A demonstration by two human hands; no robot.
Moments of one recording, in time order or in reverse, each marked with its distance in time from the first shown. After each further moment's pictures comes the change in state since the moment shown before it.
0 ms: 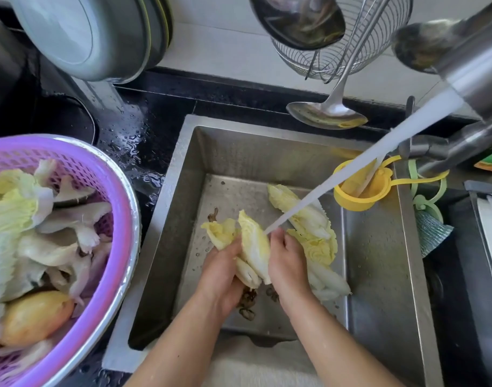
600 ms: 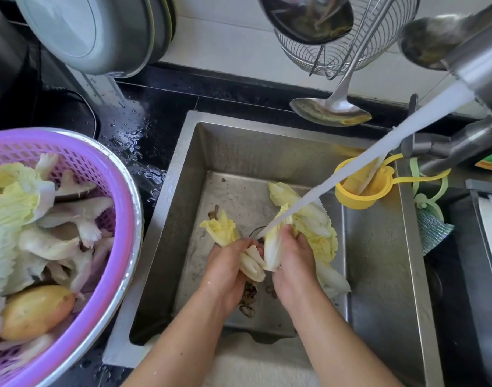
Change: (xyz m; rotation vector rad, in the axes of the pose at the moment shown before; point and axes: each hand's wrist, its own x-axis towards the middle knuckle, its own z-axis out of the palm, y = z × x) left_hand -0.002 0.002 0.003 -0.045 0.051 0.035; right_hand 0.006 0.002 0.000 0.662 0.012 0.291
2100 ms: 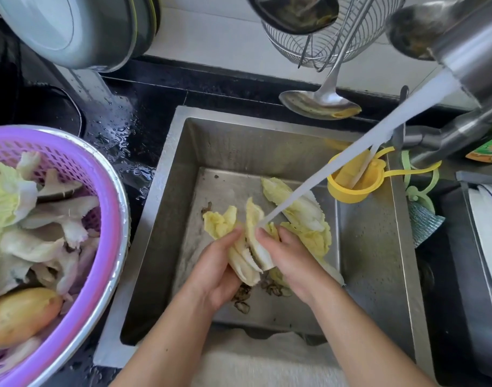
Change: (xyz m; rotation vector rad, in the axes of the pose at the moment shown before) left_hand -0.014 0.011 0.003 -0.060 -0.257 -0.187; right_hand -0.010 -0.030 -0.018 -0.680 -0.349 0.025
